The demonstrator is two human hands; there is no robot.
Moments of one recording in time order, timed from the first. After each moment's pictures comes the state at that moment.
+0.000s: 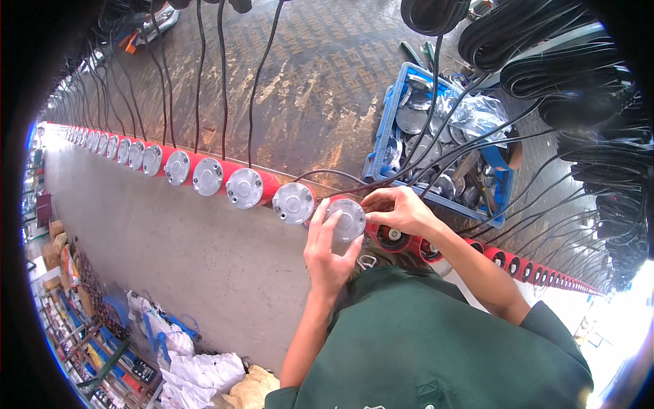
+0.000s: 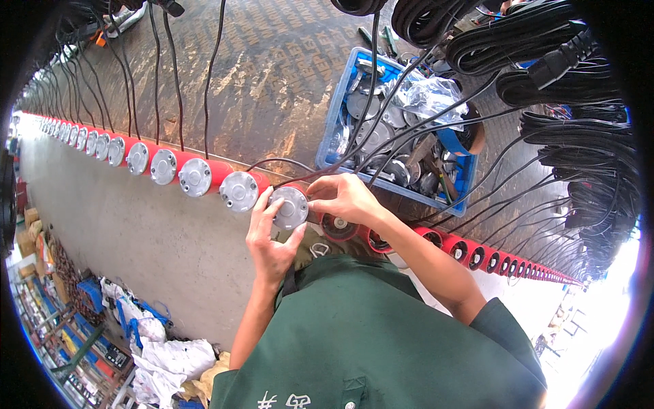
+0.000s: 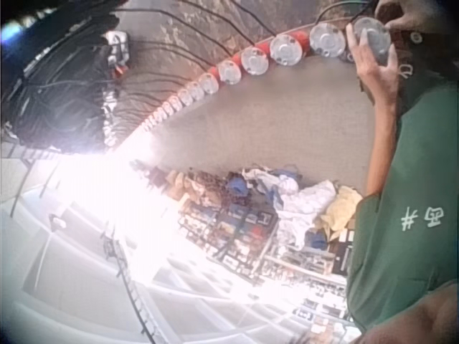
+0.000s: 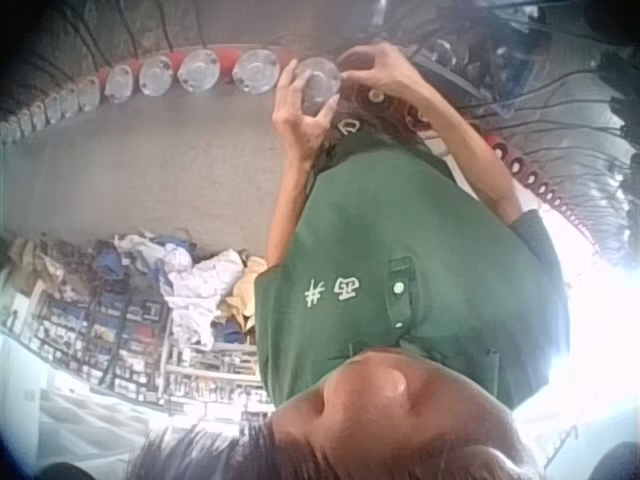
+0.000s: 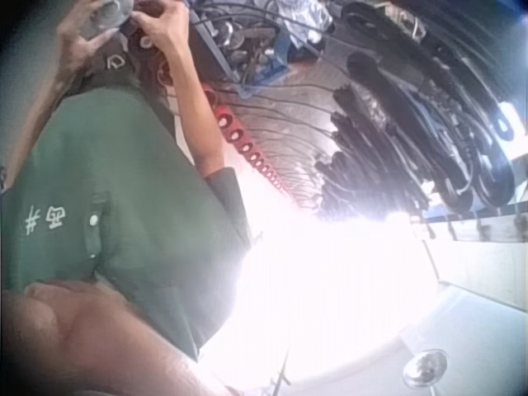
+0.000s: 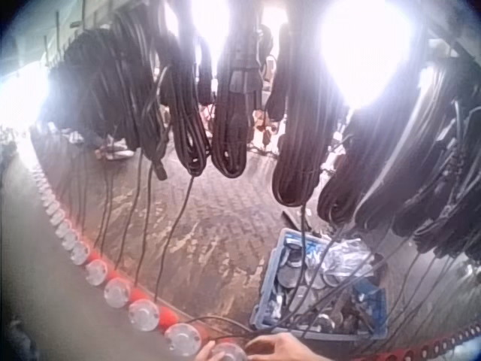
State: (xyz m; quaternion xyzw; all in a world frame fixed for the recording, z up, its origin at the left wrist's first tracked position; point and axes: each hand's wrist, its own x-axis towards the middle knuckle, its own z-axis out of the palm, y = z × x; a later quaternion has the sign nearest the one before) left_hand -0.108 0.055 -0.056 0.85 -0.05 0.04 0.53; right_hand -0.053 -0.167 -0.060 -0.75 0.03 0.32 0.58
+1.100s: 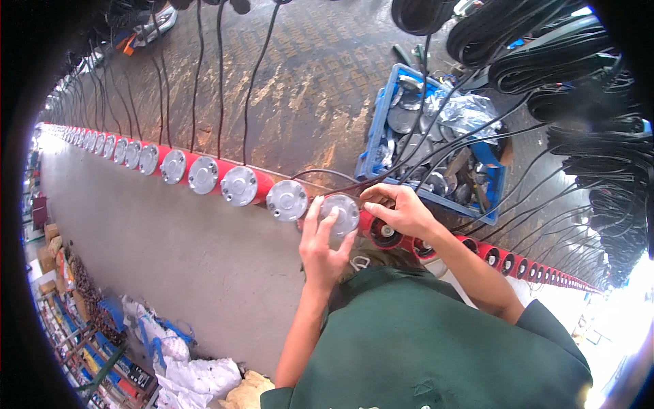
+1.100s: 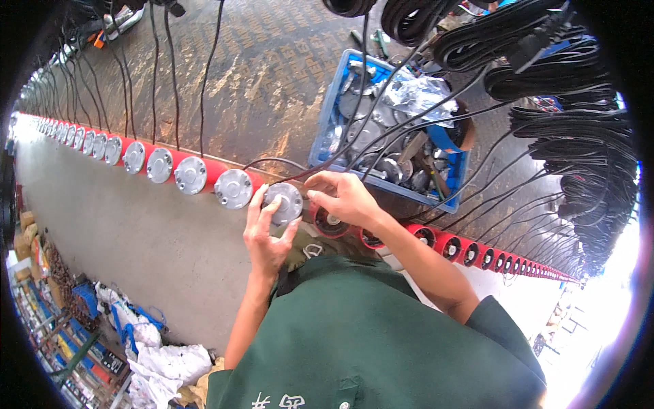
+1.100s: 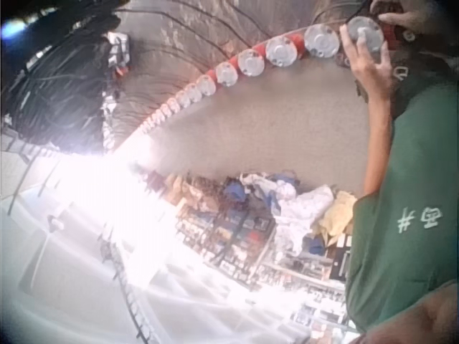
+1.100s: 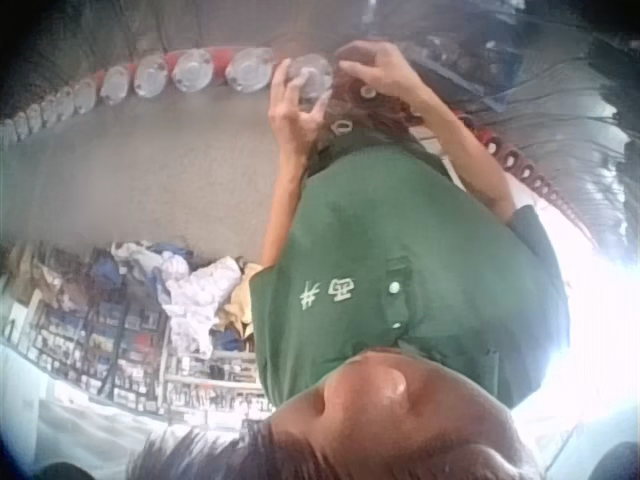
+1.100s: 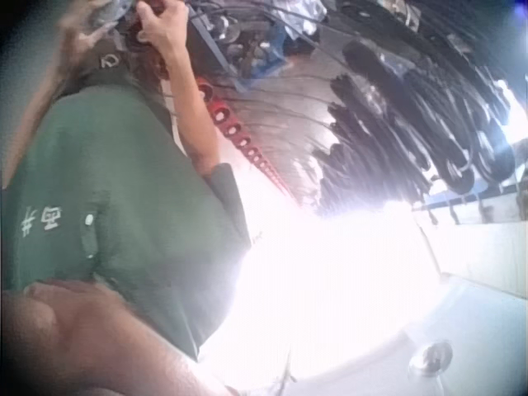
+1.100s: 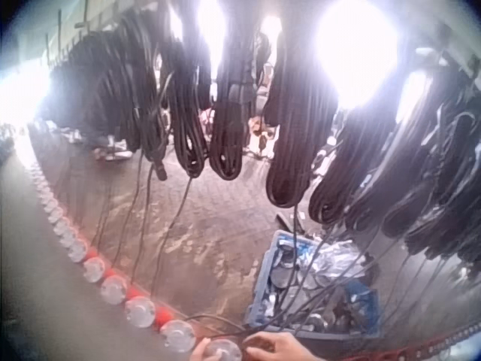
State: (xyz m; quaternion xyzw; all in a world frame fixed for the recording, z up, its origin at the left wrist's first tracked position) left_hand -0.111 0.055 -0.069 0.86 -0.08 0.07 0.49; right_hand -0.067 -0.166 -0.050 -0.77 0.05 0.23 0.60
